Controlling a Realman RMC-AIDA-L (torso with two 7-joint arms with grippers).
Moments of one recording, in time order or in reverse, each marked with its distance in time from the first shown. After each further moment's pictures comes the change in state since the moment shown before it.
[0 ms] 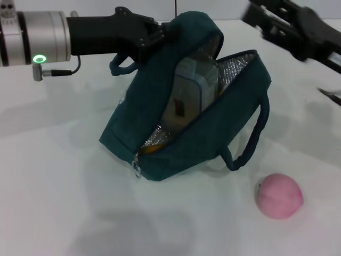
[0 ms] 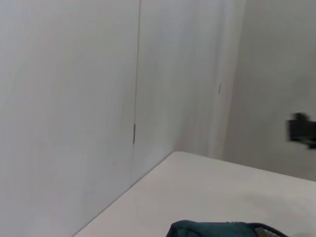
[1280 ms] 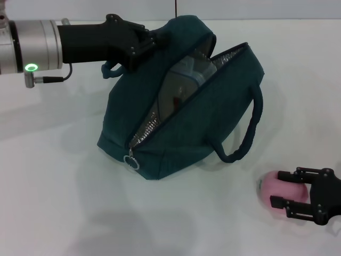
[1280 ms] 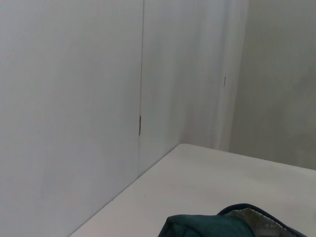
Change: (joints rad) left arm 0.030 0.006 0.000 0.002 0.002 0.001 0.038; right arm -0.353 -0.014 -0.031 -0.262 -0.631 0.240 -0.021
